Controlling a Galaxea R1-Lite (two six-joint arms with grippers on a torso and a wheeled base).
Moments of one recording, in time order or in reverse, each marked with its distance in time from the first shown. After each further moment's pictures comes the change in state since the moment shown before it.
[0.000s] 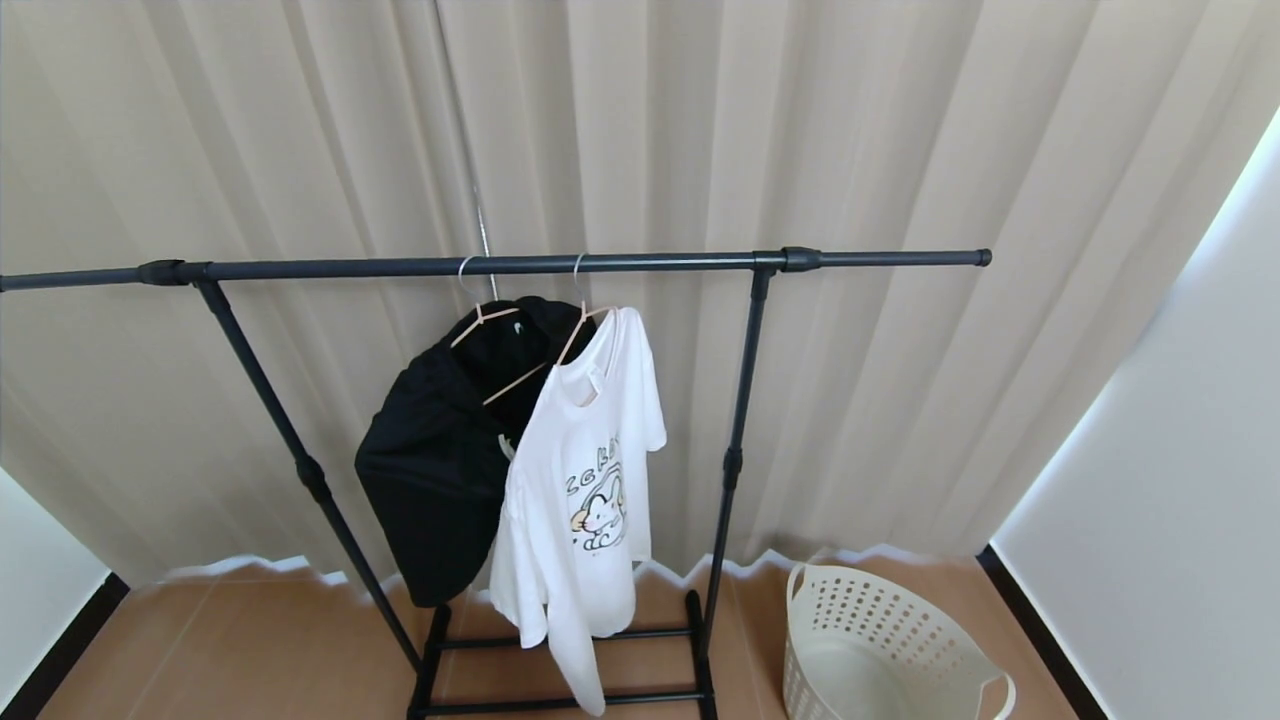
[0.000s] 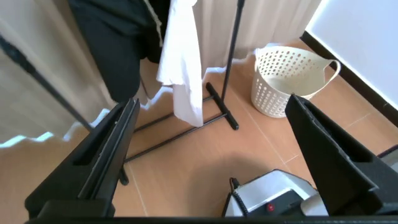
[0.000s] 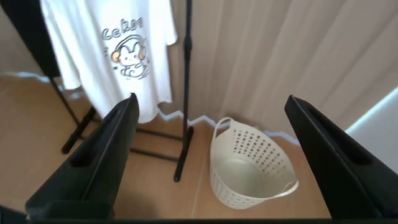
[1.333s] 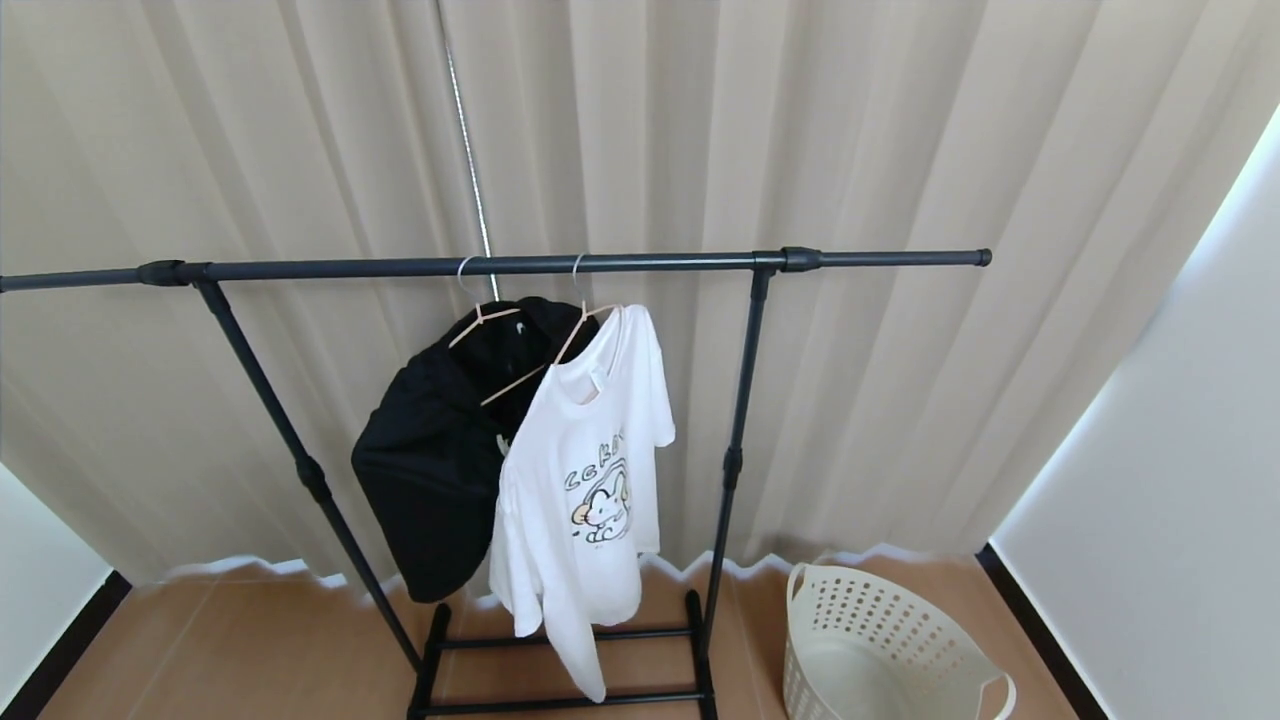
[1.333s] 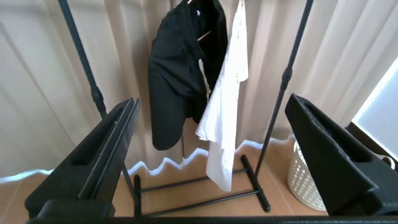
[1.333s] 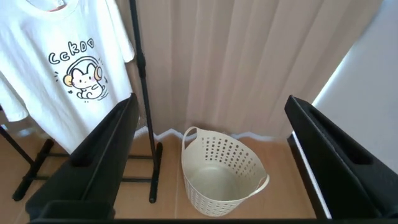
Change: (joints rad) left arm 0.237 -0.301 0.000 -0.007 -0.044 -0.061; right arm -0.011 -0.047 0.033 -0.024 -0.112 0.030
